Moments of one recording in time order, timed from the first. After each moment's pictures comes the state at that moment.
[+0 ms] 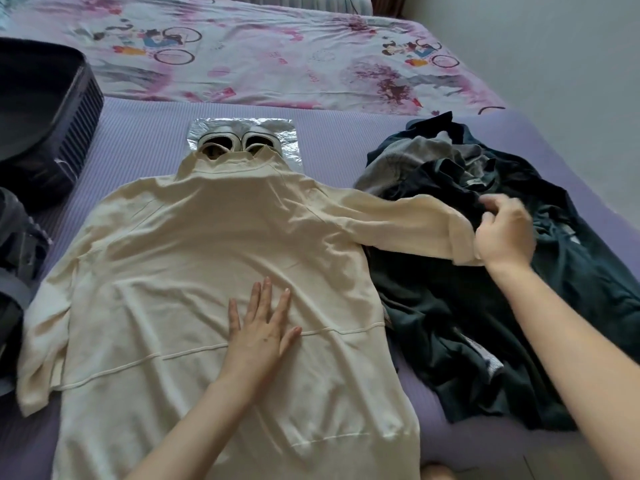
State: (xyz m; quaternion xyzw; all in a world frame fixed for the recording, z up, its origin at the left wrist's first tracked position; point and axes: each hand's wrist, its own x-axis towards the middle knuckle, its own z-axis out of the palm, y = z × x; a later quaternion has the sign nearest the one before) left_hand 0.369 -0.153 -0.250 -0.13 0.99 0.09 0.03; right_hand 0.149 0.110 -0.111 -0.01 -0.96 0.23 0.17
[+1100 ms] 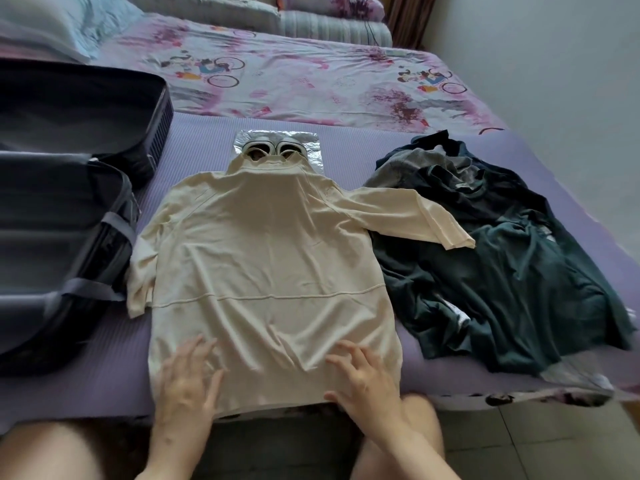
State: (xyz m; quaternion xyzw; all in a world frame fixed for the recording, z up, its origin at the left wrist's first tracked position) left_hand 0.585 -0.158 -0.219 -0.25 0.92 0.22 -0.22; right_hand 0.446 0.083 -0.213 0.40 -0.90 0.16 0.01
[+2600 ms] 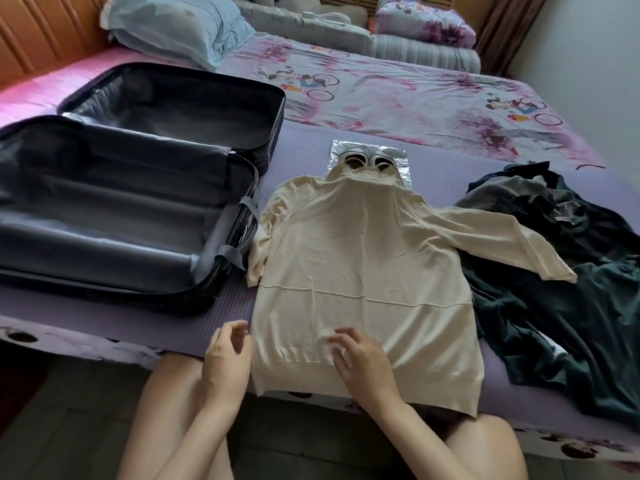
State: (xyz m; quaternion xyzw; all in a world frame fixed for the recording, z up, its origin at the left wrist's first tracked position) left_hand 0.643 -0.222 -0.200 -0.47 0.75 0.41 -0.22; right_hand 0.505 -0.049 -0.199 0.43 -0.87 0.23 -0.05
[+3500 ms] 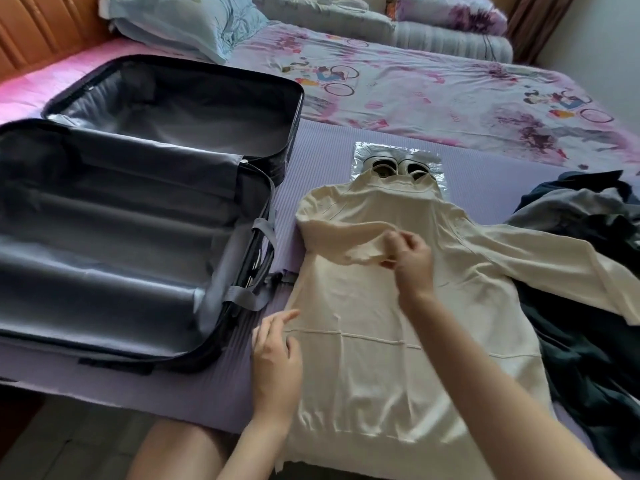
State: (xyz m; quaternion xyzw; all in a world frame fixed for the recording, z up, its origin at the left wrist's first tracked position) left_hand 0.560 -0.251 -0.189 -0.39 0.76 0.43 -0.28; right_hand 0.359 -0.200 -0.125 0.05 -0.72 0.68 -0.12
